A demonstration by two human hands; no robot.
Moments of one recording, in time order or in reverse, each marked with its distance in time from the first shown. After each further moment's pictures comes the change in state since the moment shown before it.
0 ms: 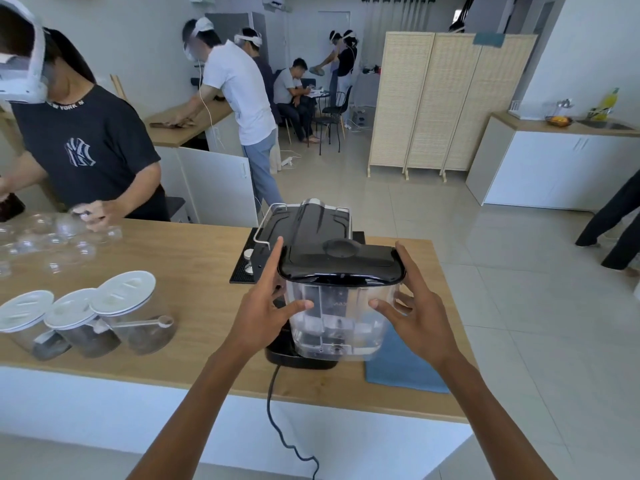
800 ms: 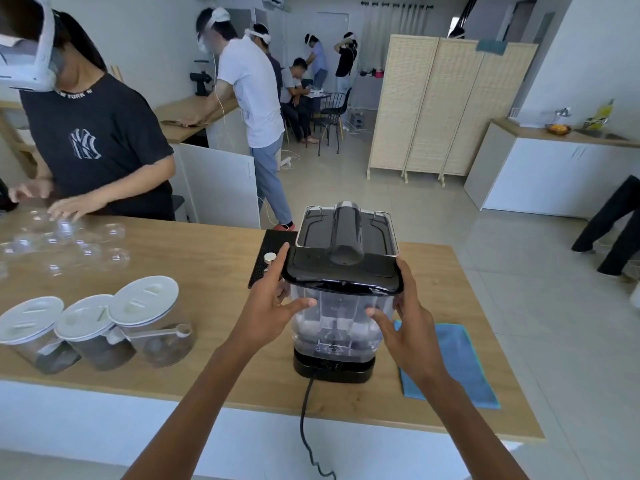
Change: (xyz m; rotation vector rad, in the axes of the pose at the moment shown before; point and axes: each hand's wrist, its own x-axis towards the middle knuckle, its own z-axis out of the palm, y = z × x) left_hand 0.031 -0.065 -0.066 -0.089 -0.033 -0.022; right_hand 0.015 0.000 0.108 -0.156 0.108 -0.012
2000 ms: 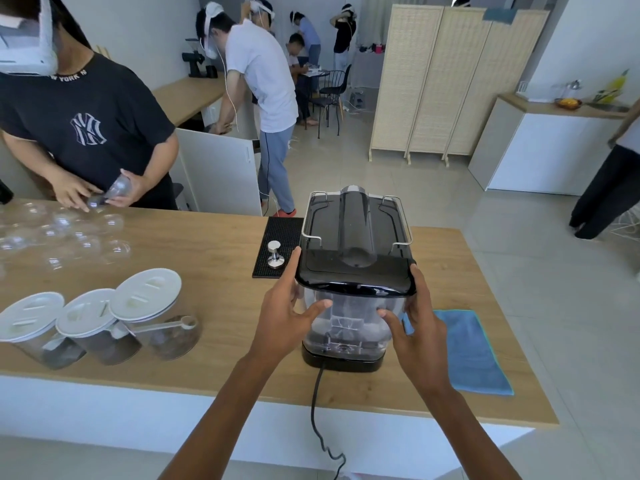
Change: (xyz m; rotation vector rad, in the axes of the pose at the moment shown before) left_hand -0.009 -0.030 0.022 0.062 0.093 -0.008; right_hand -0.018 0.022 0.028 -0.057 0.202 0.077
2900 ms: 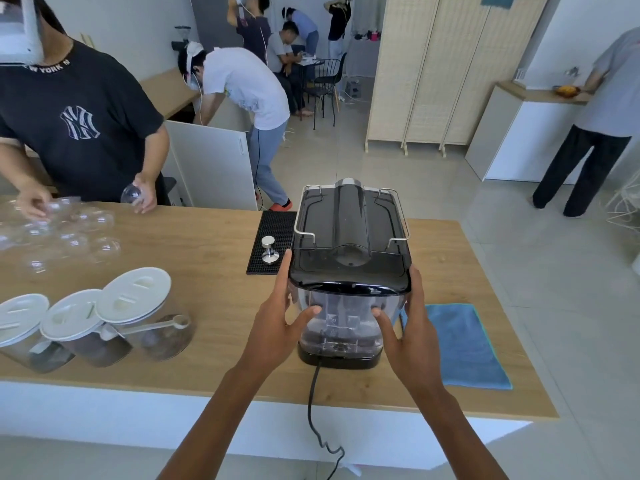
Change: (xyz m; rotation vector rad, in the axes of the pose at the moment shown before) left_hand -0.007 -0.015 0.004 0.063 -0.071 -0.009; right_hand -0.006 0.004 0.008 -0.107 -0.010 -0.022
